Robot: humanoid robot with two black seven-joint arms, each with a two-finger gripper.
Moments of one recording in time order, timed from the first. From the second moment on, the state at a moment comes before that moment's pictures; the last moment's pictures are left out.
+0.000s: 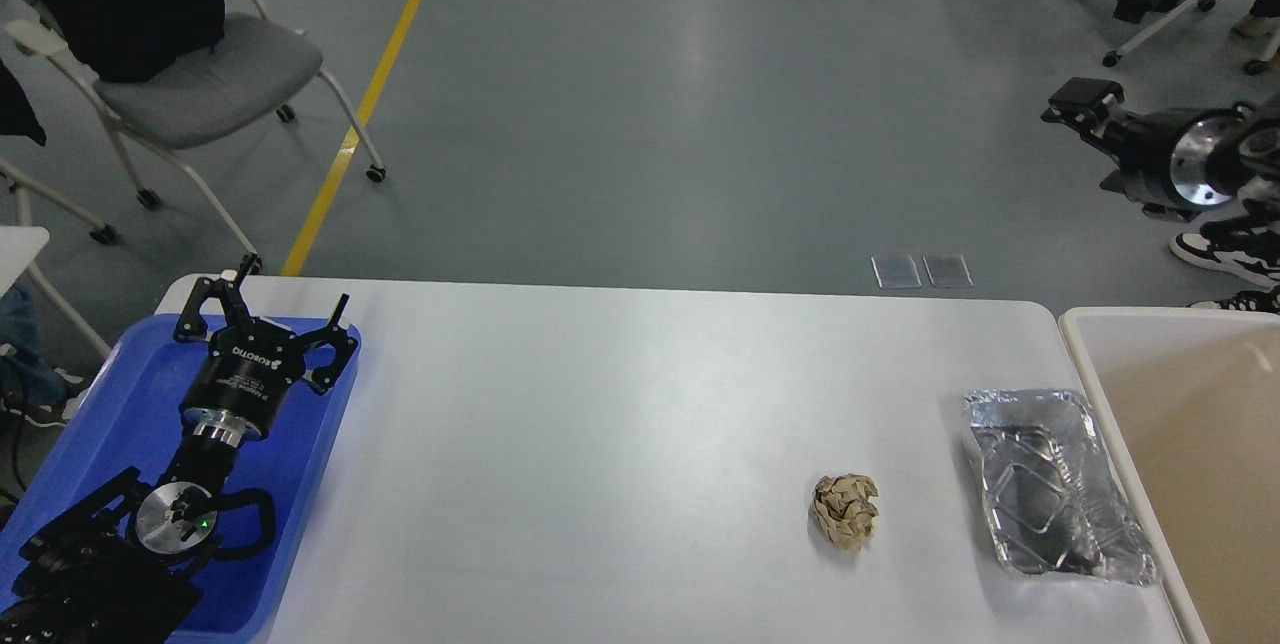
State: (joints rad) left arm -0.47 0.33 -0.95 -0.46 -0.12 -0.78 -0.36; right arm 1.55 -0.73 -0.50 0.93 -0.22 0.01 -0.10
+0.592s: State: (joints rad) left arm -0.47 0.33 -0.95 -0.46 -0.12 -0.78 -0.36; right arm 1.99 -0.56 -0.98 1.36 -0.15 0.01 -0.09
